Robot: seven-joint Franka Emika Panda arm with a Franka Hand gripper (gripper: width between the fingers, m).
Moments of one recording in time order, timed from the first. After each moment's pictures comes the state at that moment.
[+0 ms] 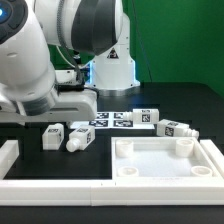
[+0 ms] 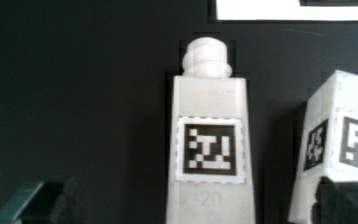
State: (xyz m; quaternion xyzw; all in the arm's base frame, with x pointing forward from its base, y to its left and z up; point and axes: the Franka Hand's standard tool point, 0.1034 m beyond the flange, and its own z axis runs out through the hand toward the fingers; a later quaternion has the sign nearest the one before) arm 0.478 -0.154 0.040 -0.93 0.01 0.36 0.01
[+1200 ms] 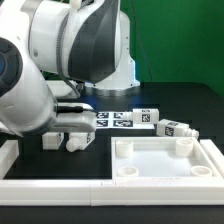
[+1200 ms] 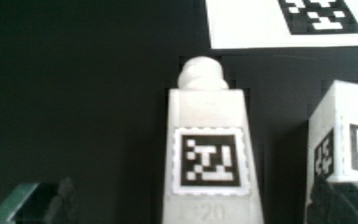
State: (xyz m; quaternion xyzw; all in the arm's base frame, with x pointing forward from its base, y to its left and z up) arm 0.475 -0.154 0.026 -0.89 0.02 0.46 0.02
